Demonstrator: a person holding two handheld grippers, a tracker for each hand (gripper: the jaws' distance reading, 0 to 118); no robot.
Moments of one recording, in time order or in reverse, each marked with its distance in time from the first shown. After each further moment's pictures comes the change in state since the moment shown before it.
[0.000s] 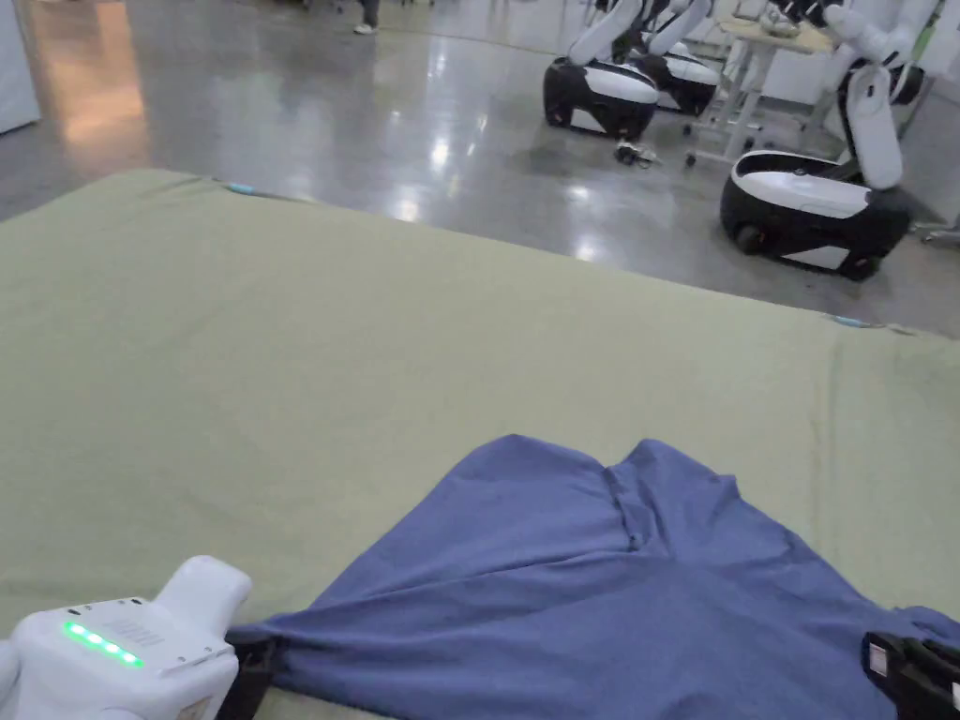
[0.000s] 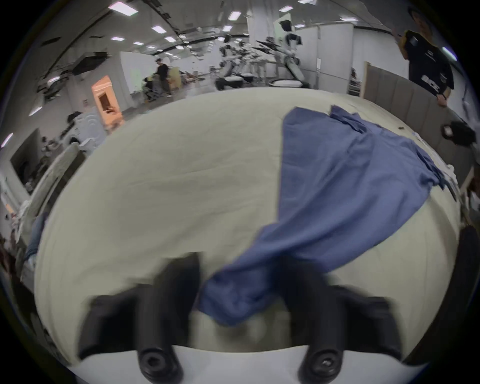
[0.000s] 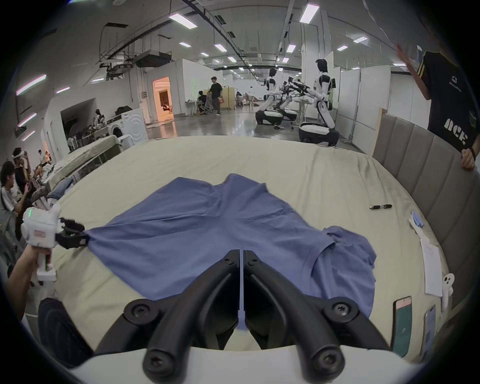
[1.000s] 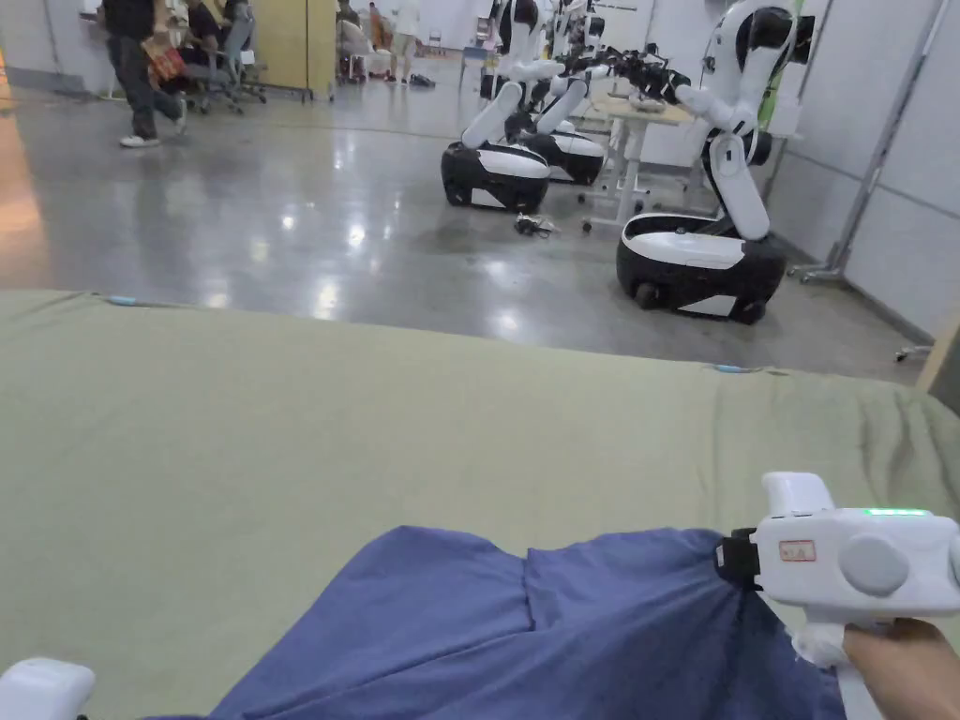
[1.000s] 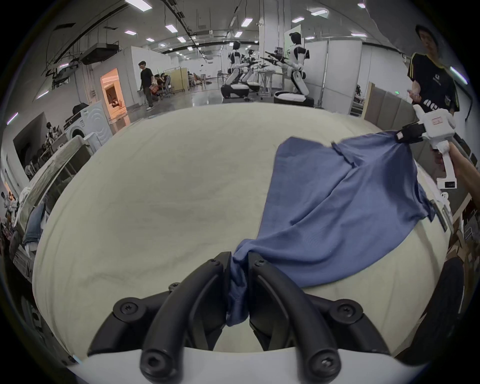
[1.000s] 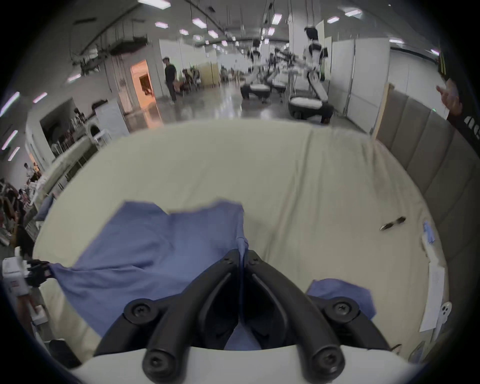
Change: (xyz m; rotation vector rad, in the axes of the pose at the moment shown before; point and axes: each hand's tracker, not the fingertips) left arm 0.029 0.050 0.072 0.084 0.026 0.110; right arm 0.078 0.113 -0.097 -0.106 -0.006 -0.077
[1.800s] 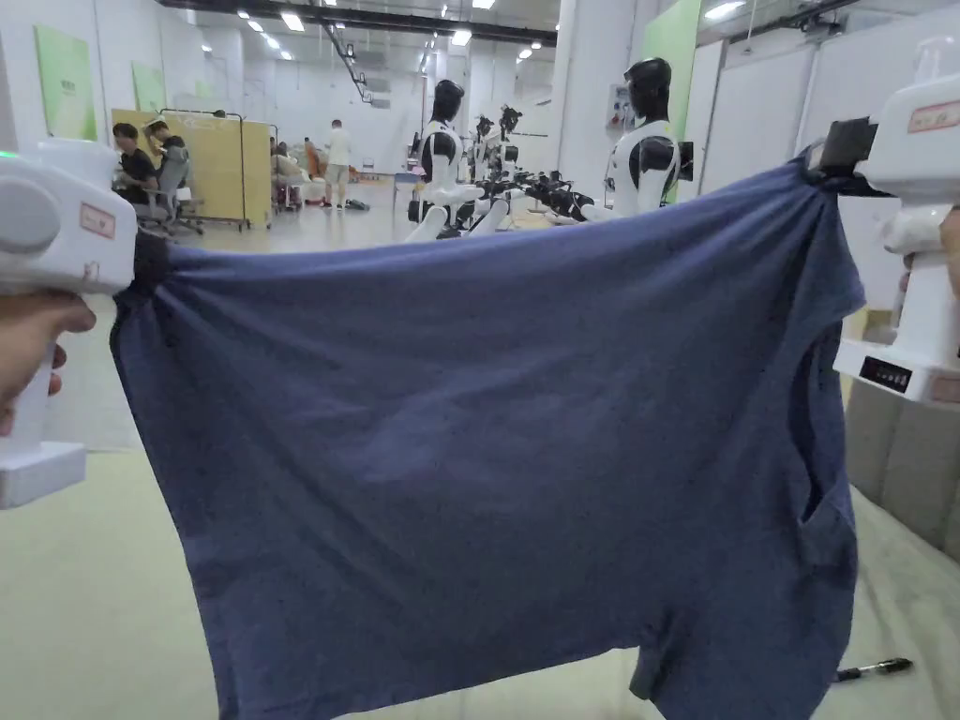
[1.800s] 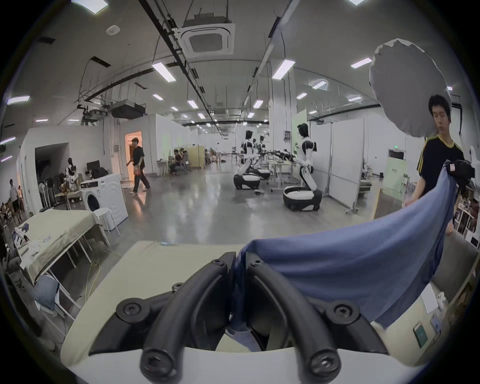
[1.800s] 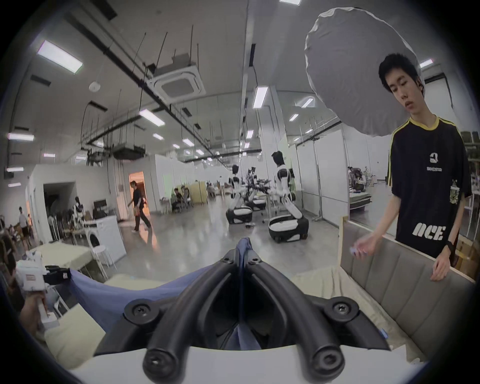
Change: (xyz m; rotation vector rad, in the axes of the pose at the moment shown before) left arm 0.023 0.395 0.110 0.521 0.072 0.050; right arm 0.055 0.269 0.266 0.714 -0.088 -0.129
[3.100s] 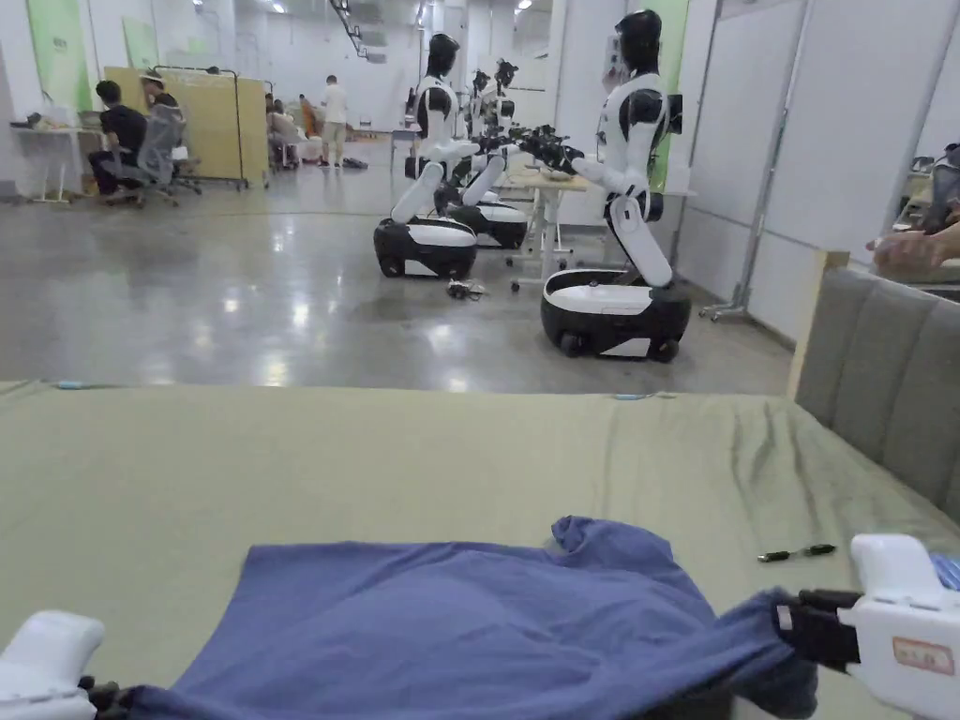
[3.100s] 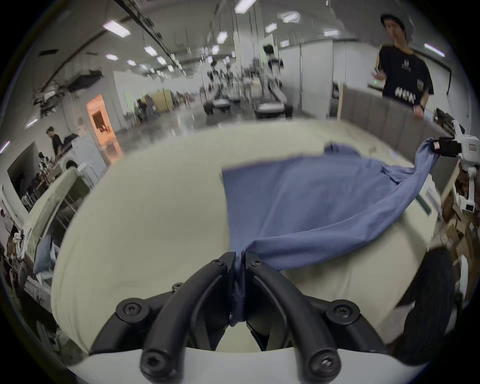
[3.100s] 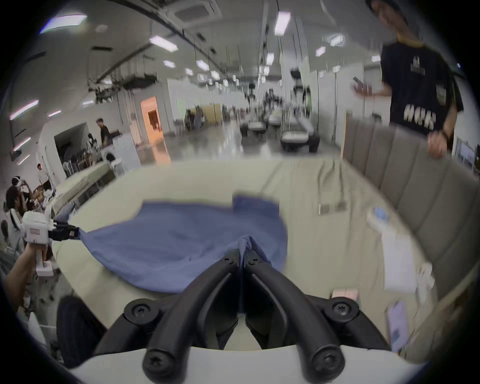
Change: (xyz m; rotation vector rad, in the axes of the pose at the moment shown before) left arm 0.009 -0.387 0.181 -0.548 -0.146 -0.178; right arm 0.068 -0.372 0.245 -0.637 0.087 0.076
